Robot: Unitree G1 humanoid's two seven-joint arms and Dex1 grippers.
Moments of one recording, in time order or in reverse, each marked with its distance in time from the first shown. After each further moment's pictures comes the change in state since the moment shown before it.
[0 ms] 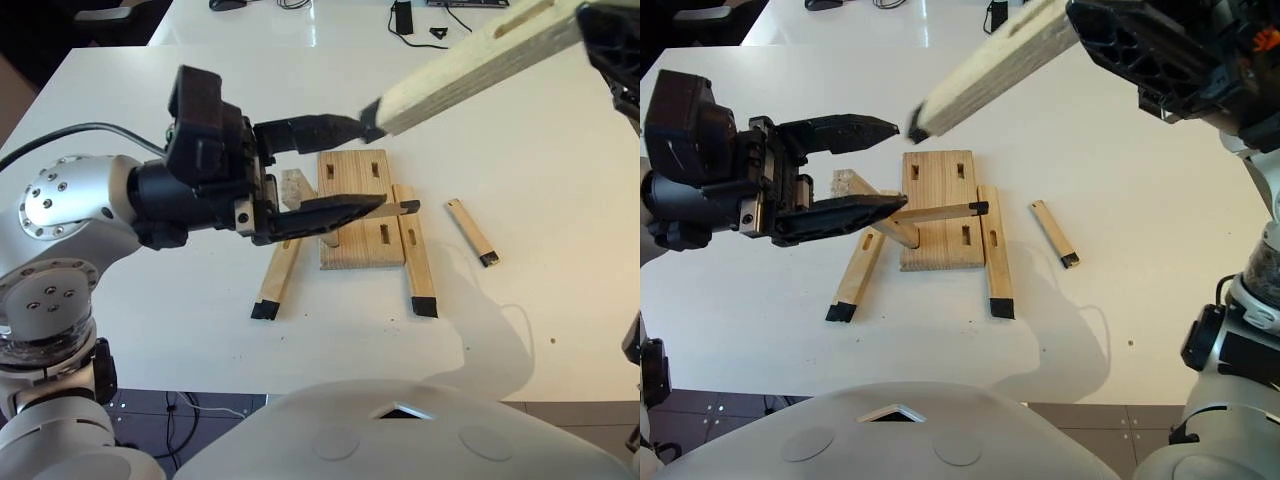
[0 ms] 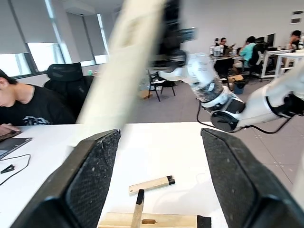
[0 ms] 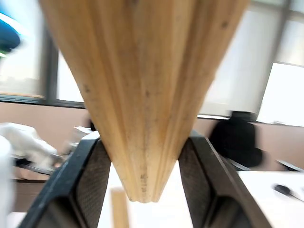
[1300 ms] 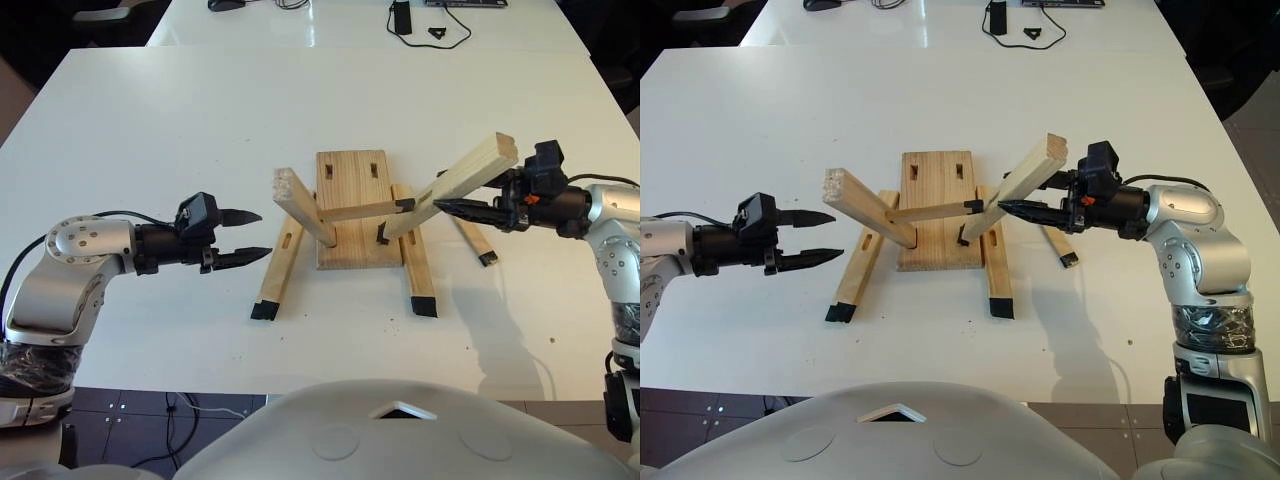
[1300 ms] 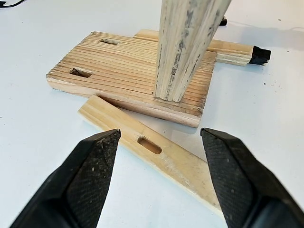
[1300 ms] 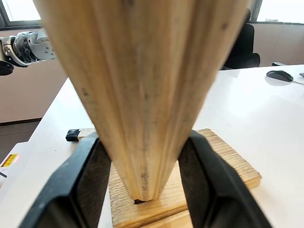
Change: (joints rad) left arm 0.381 0.115 -0.130 0.491 0.776 -0.358 -0.500; right arm 0.324 0.131 0.271 0.093 -0.523 -0.320 0.255
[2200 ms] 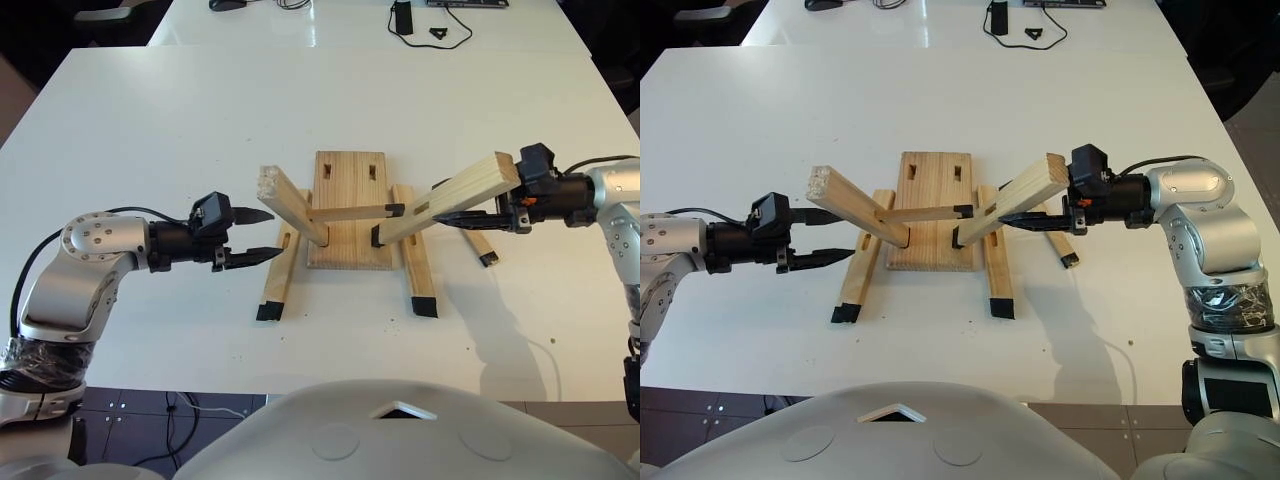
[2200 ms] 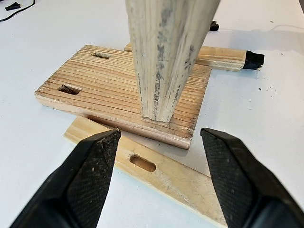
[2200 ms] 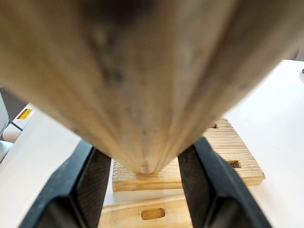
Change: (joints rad) left arm -0.015 -0.038 -0.040 -0.050 0.019 0.000 0.032; right arm -0.132 -0.115 0.114 0.059 -0.096 -0.055 0.140
